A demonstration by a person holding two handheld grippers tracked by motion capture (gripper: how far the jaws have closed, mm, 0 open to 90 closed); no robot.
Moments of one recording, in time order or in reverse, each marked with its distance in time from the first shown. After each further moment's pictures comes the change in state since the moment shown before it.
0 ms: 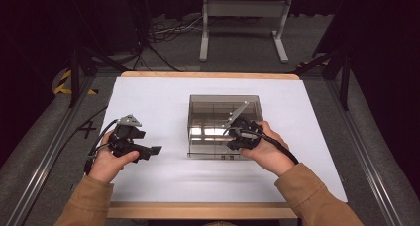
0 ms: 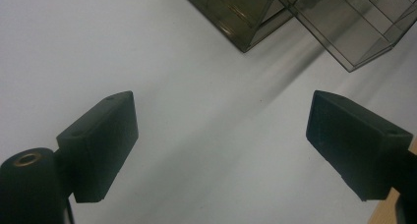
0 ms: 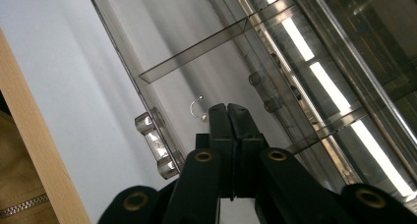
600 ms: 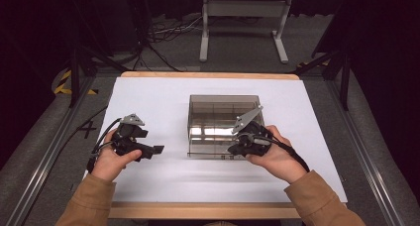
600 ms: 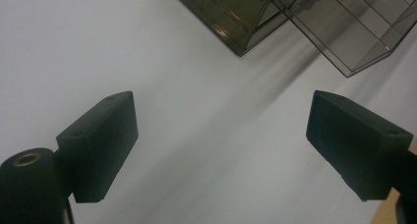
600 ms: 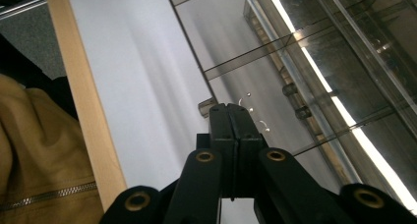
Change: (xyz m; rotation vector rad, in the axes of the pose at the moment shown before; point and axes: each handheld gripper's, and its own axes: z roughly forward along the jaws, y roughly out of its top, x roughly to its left) left arm -0.002 0.005 0.006 0.006 -0.013 0.010; right arm 0.015 -0.019 -0.027 -0.127 0.096 -0.056
